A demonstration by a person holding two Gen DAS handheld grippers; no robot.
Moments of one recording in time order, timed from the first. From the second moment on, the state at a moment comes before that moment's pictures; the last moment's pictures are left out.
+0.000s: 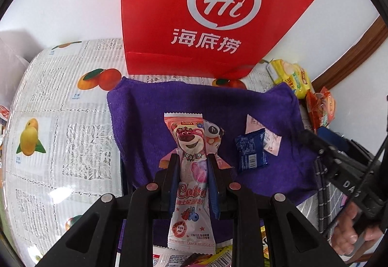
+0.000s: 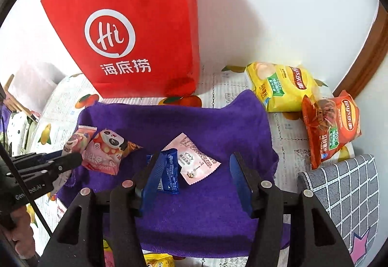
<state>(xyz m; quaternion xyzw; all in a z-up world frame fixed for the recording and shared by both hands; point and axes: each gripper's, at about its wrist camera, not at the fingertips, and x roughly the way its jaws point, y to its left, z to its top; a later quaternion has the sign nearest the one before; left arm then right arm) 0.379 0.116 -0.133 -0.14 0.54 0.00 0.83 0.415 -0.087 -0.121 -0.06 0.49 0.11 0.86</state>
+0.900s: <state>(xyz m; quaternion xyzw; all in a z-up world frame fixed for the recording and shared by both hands) 0.370 0.115 -0.101 -0.11 0.50 0.01 0.86 0.393 -0.072 -0.100 -0.08 0.46 0.13 0.88</state>
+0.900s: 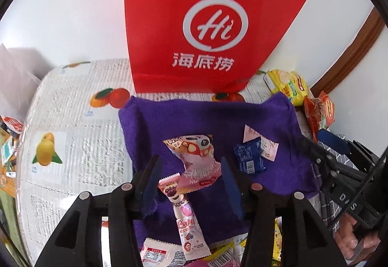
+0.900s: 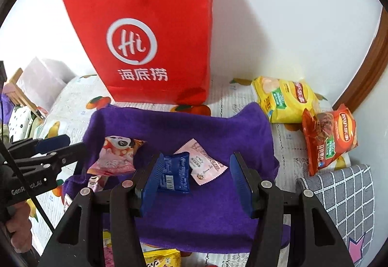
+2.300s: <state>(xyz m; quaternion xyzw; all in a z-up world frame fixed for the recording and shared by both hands) 0.340 0.101 -0.056 -0.09 0.46 -0.02 0.88 0.198 -0.094 -0.189 -0.05 0.50 0.17 0.85</state>
